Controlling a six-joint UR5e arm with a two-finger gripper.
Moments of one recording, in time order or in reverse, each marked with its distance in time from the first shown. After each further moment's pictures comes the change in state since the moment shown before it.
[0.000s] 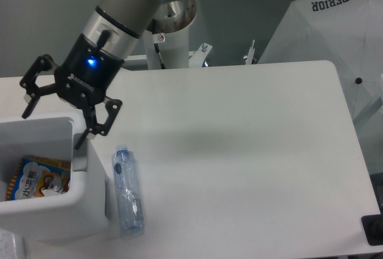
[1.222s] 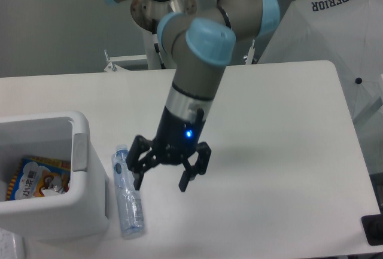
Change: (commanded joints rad) arm 0.081 -0.209 -0.038 0.005 0.210 -0.063
